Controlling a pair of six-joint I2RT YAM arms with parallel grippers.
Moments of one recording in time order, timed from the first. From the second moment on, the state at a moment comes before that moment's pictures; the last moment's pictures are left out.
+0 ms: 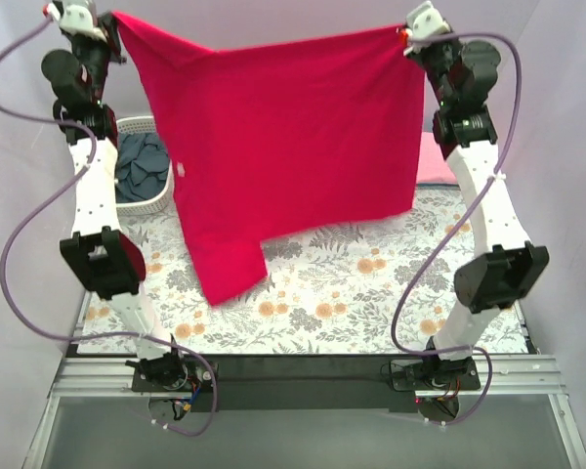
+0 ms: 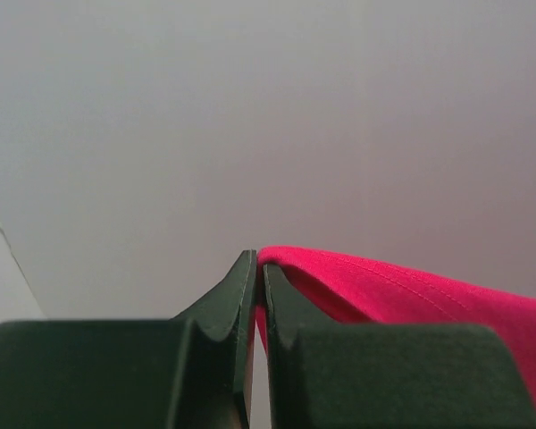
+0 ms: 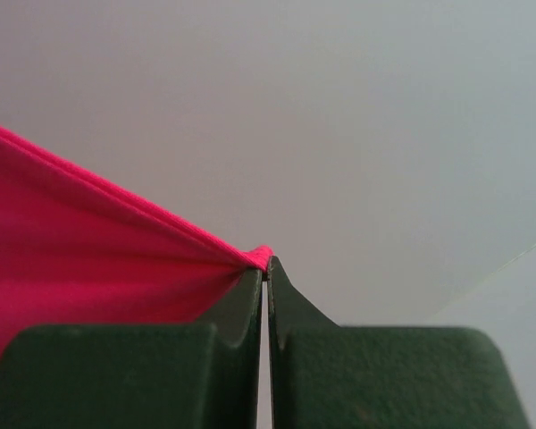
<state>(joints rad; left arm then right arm) 0.21 1.84 2.01 0.32 0.35 0.00 0.17 1.69 1.89 0.10 -0.12 -0.72</state>
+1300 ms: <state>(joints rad) 0.20 1.09 0.82 -0.29 0.67 0.77 0.16 1.19 0.81 -0.06 -0.30 -1.17</state>
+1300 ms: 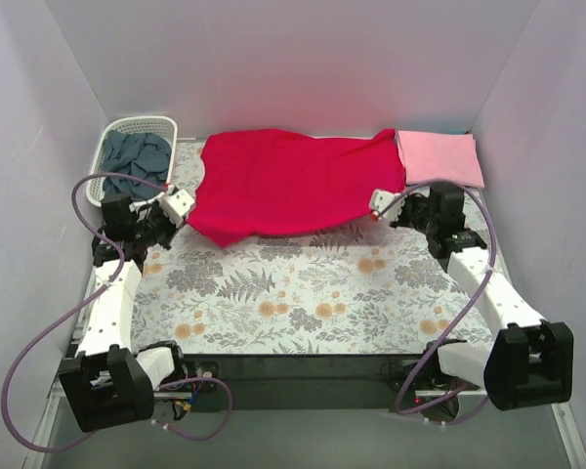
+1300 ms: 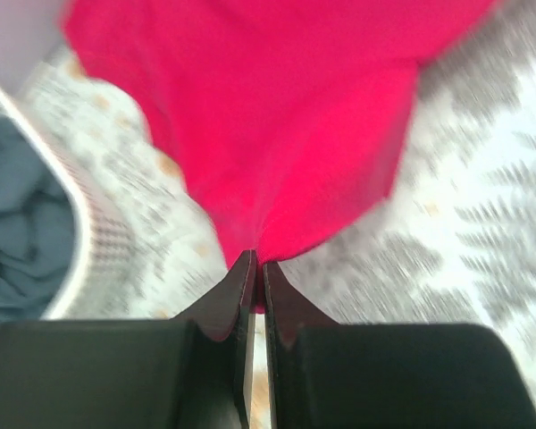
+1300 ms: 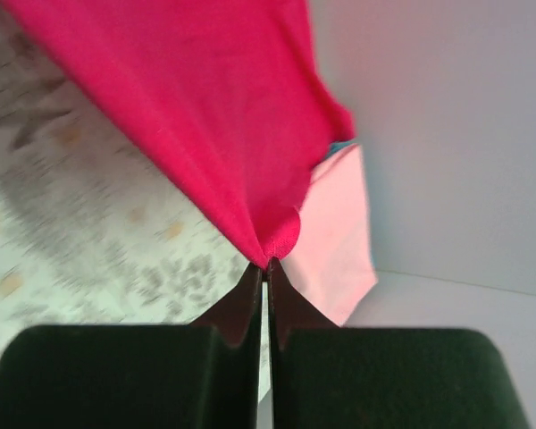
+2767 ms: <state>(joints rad) 0.20 1.20 1.15 -1.19 0.55 1.09 0.11 0.96 0.67 -0.80 -0.26 -1.34</state>
